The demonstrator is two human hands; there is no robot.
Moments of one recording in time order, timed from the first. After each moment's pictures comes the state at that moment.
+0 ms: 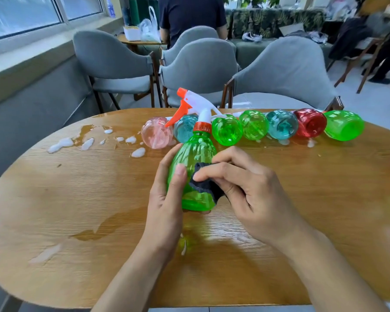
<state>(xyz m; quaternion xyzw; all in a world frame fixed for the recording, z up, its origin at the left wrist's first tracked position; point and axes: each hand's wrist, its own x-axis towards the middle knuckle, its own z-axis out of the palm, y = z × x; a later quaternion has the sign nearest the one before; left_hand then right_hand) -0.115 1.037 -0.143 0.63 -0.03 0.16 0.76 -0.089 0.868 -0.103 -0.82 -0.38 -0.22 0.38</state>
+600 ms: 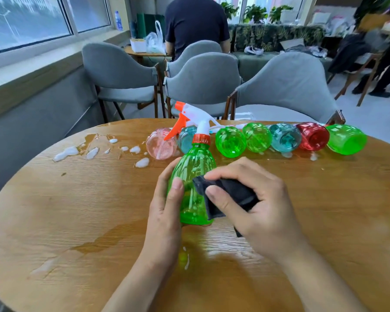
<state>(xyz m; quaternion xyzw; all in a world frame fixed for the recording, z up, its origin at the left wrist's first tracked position) -0.110 1.043 -0.149 0.62 -0.02 0.17 0.77 -0.096 0.879 -0.096 -0.79 -0.30 -0.21 0.49</state>
